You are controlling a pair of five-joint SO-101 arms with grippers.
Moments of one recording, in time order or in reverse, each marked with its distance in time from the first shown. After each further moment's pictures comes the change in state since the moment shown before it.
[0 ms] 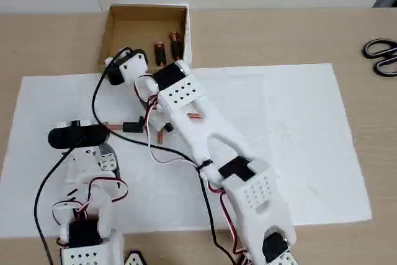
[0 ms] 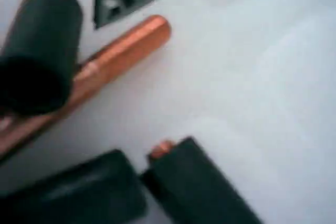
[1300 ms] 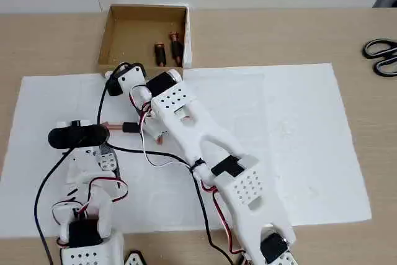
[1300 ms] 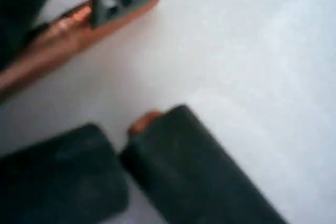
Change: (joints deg) left arm 0.0 0.0 0.0 0.0 0.0; right arm -2.1 6.3 0.0 -1.6 -2.0
